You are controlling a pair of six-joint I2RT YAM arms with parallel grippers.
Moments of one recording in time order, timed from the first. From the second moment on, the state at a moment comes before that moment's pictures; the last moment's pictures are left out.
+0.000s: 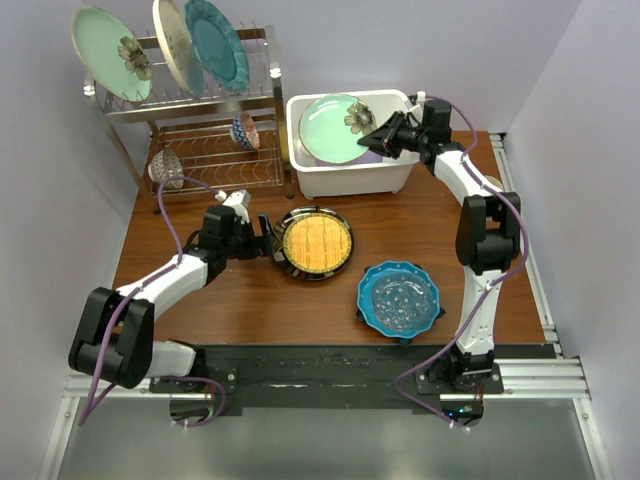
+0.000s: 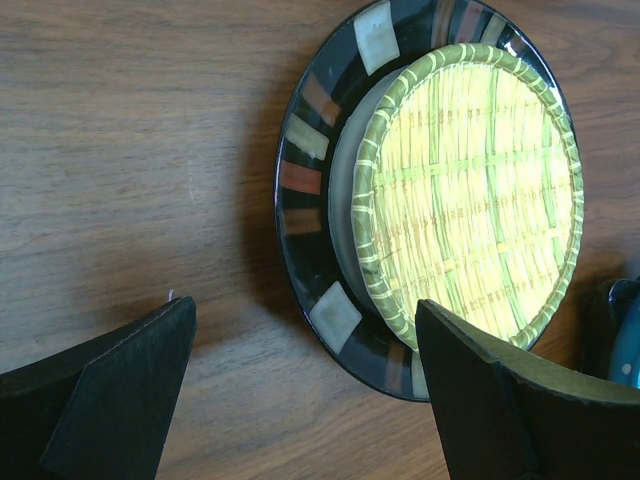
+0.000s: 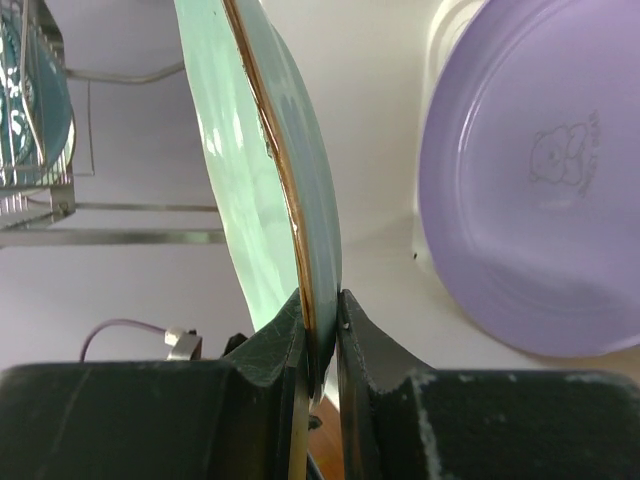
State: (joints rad) left arm -0.29 1.33 0.62 0.03 0.19 -0.45; right arm 0.11 2.16 1.80 -0.04 -0.77 0.93
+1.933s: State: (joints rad) left arm -0.29 1.36 0.59 0.07 0.21 -0.45; right arm 0.11 2.39 2.12 -0.43 -0.59 0.66
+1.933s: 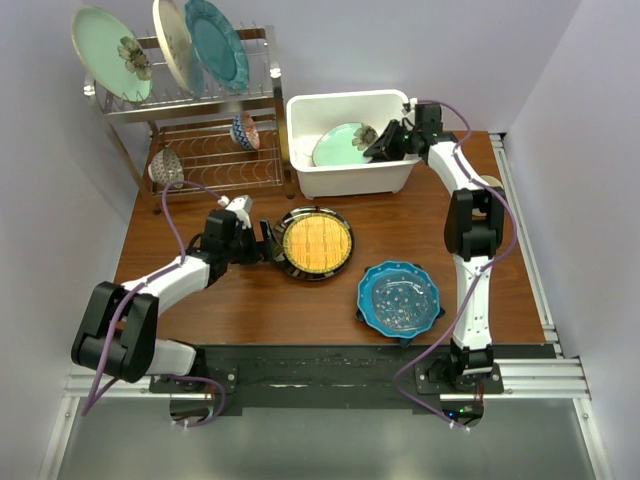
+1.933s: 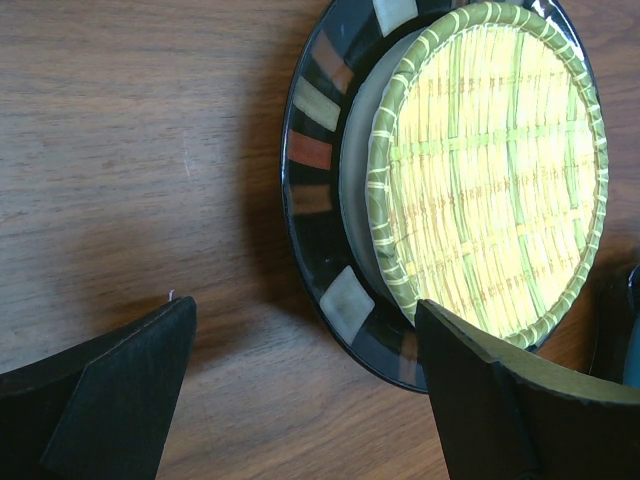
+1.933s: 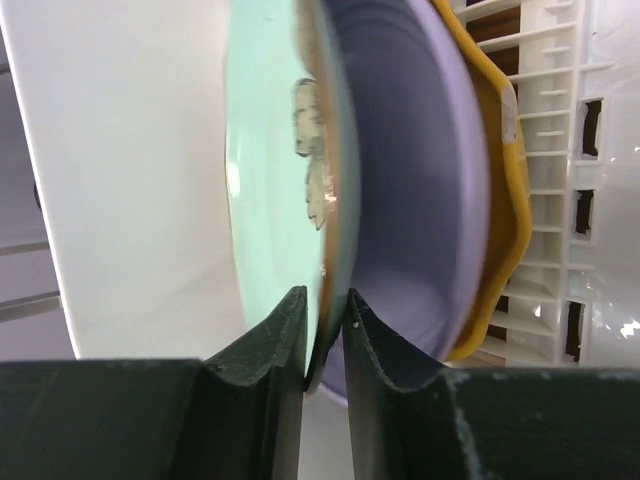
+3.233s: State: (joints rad) left arm -0.29 1.36 0.59 0.06 0.24 -0.46; right arm 0.07 2.05 2.06 -0.55 -0.39 0.53
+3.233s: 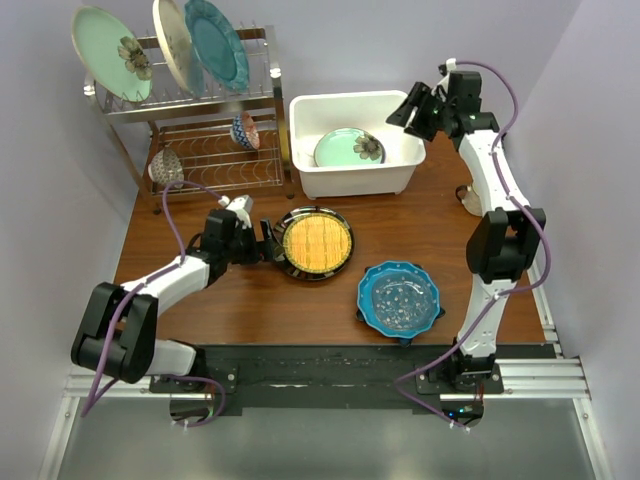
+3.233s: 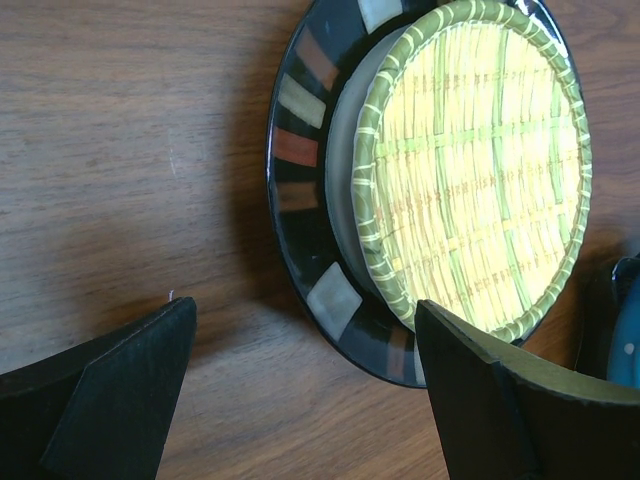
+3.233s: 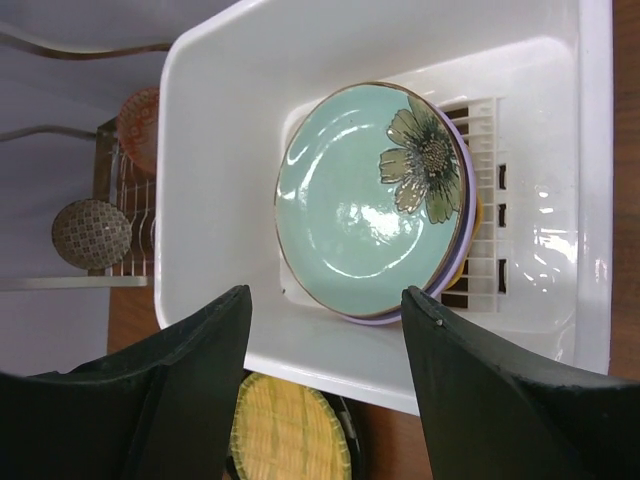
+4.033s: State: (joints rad) left arm -0.29 1.33 0.65 0.06 0.33 -0.50; right arm 0.08 1.69 1.59 -0.39 -0.47 0.54
